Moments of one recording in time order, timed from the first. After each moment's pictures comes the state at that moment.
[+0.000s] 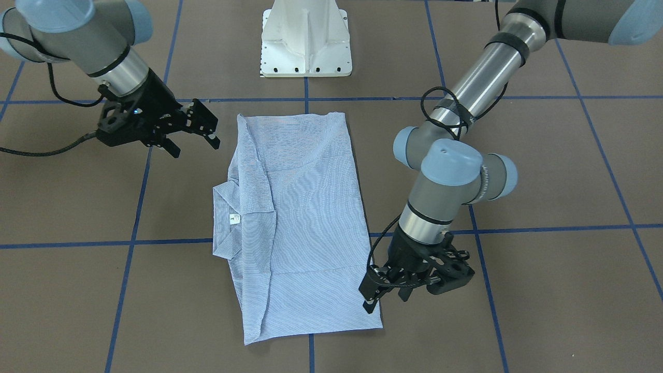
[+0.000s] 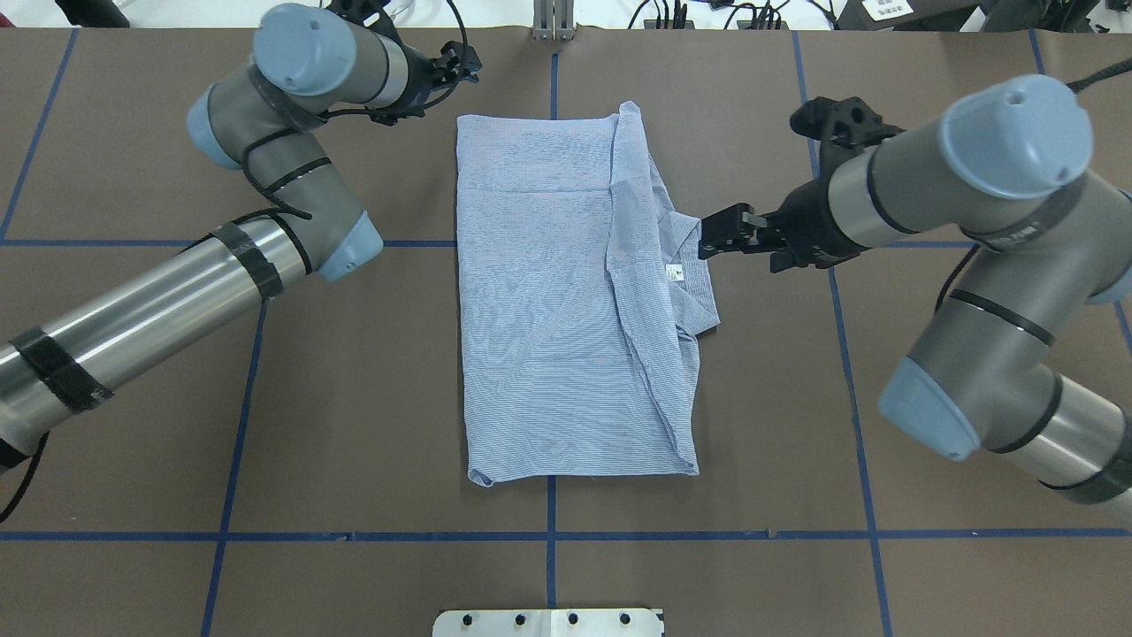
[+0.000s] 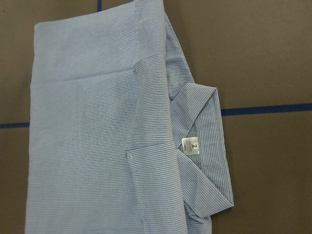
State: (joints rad) left arm -0.85 -2.42 -1.03 -2.43 -1.81 -1.51; right arm 0.75 -1.17 1.92 -1.31 2.04 1.19
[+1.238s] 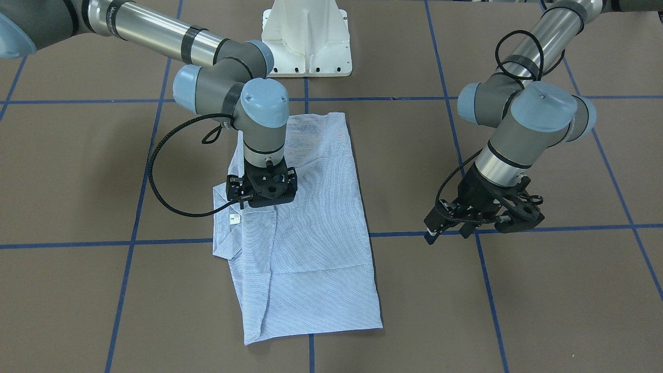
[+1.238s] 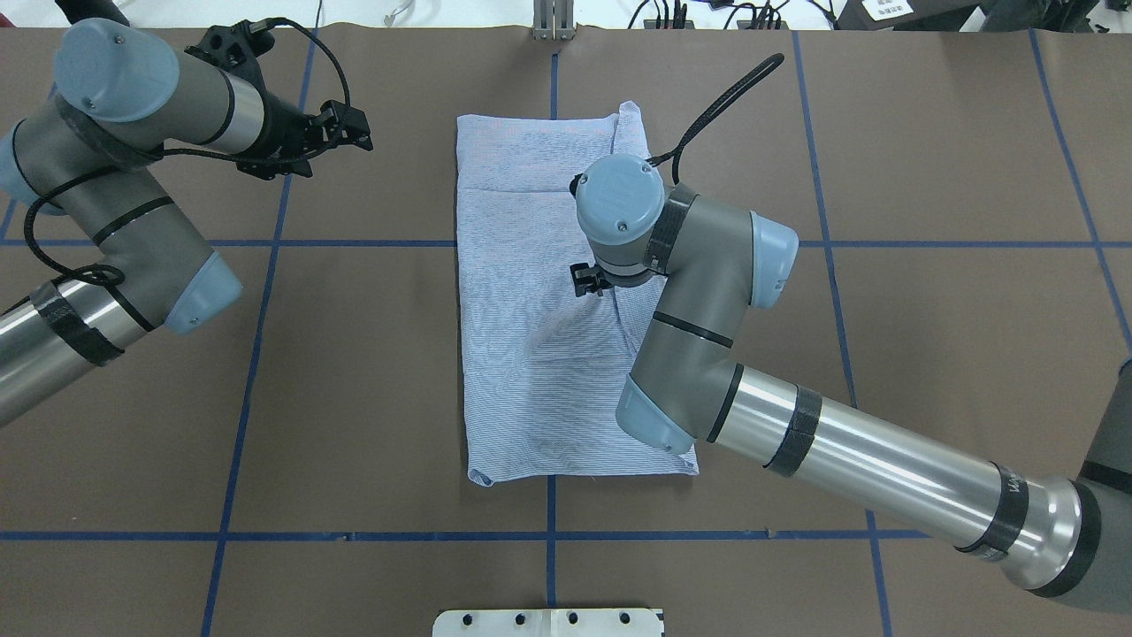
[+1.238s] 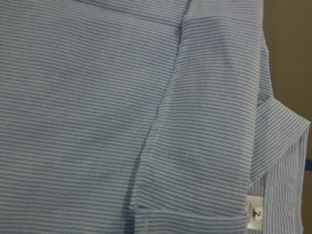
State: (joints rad) left arm -0.89 -2.09 -1.45 -2.24 -1.97 -1.37; right arm 0.56 -0.78 1.40 -1.57 1.72 0.90
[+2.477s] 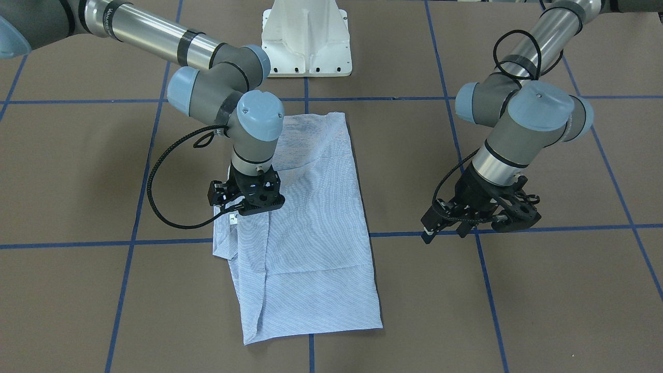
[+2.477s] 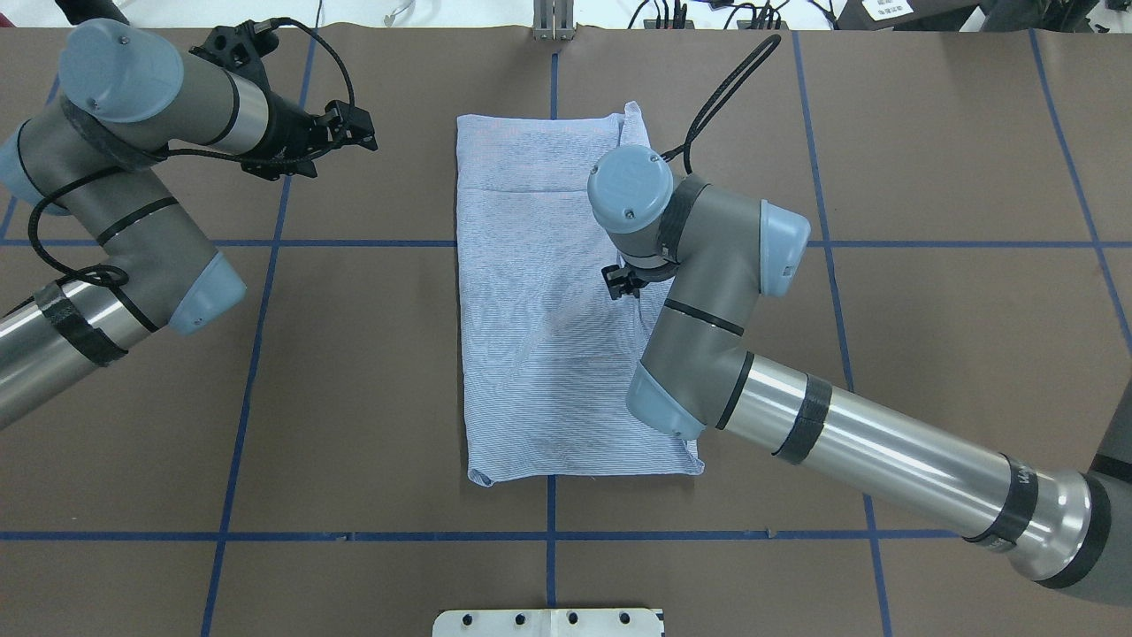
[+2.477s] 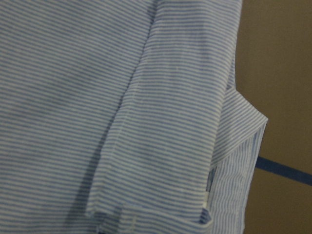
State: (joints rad) left arm -0.88 -2.10 -1.45 -2.24 -1.97 -1.37; right arm 0.59 -0.79 1.41 -1.70 1.71 0.74
